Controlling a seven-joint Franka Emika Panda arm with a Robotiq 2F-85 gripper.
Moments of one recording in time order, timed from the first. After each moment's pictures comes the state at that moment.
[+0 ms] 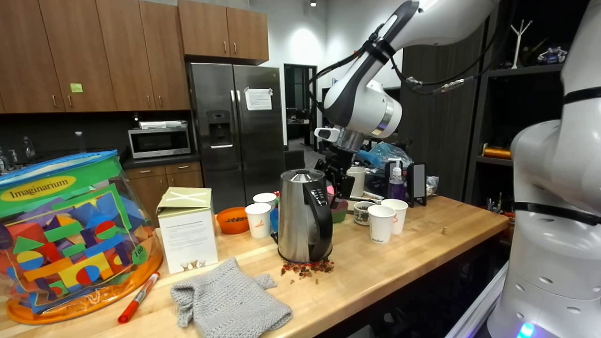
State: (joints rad) arm 0.53 -0.17 -0.40 -2.66 0.52 2.71 -1.80
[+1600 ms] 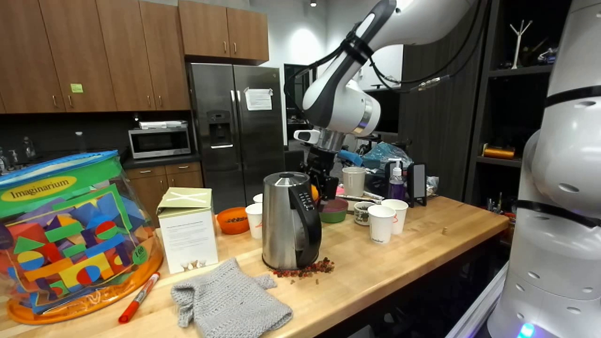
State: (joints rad) arm 0.26 -0.08 -0.05 -2.55 0.52 2.63 -1.80
